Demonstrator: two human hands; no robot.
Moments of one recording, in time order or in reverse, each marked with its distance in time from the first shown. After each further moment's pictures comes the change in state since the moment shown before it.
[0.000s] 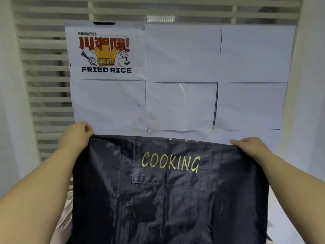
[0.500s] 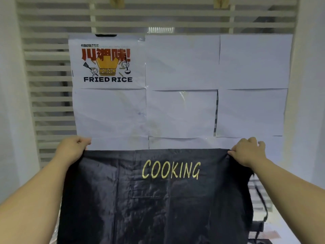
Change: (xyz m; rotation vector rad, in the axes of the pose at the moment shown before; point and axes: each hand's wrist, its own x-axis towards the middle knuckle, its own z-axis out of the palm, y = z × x) left_hand -0.015 -0.003 -0.016 -0.302 -0.118 -0.139; right_hand 0.003 -0.023 0.011 -0.787 0.074 -0.189
